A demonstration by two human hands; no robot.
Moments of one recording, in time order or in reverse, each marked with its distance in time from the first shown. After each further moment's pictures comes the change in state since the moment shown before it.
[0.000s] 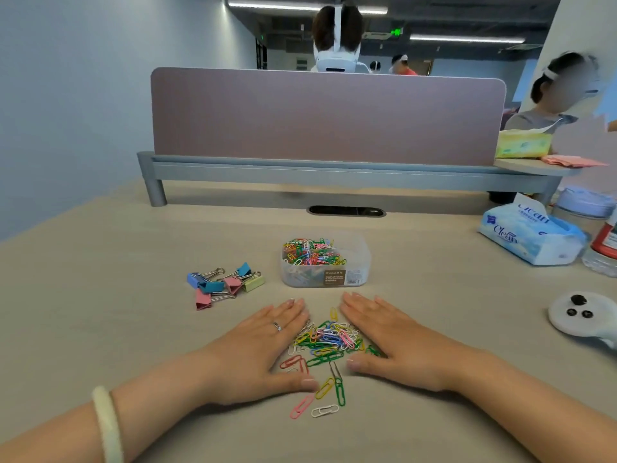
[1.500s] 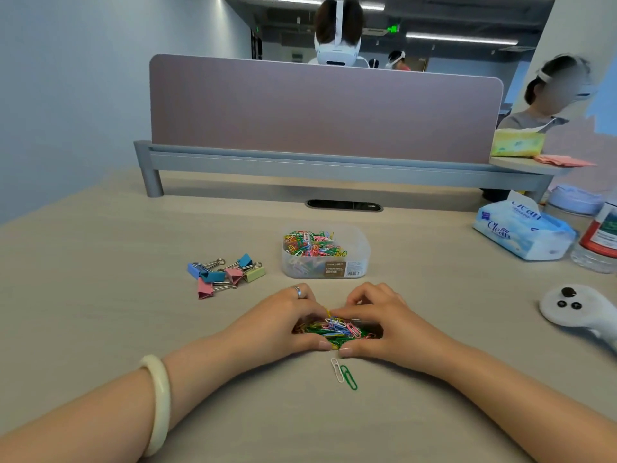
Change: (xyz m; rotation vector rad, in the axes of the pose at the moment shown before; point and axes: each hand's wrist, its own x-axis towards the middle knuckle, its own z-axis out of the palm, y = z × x) left_hand 0.024 0.006 -0.004 -0.304 0.291 0.086; right_hand 0.011 -0.007 0.005 0.224 0.316 -0.027
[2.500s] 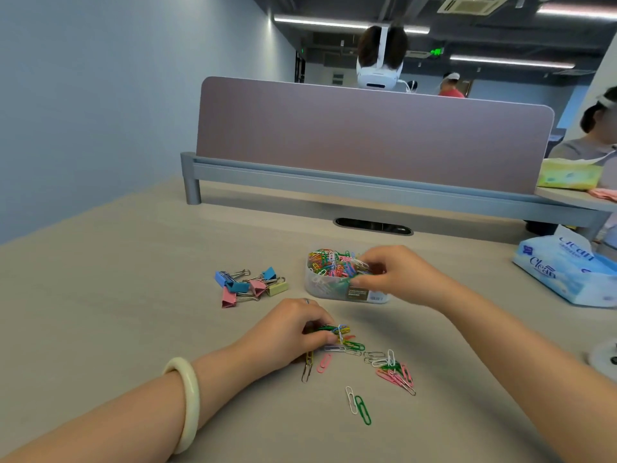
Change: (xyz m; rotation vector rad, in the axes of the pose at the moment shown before) left_hand 0.003 -0.005 -0.003 -0.142 0.223 -0.110; right_hand 0.082 -0.007 -0.060 0.095 0.021 0.038
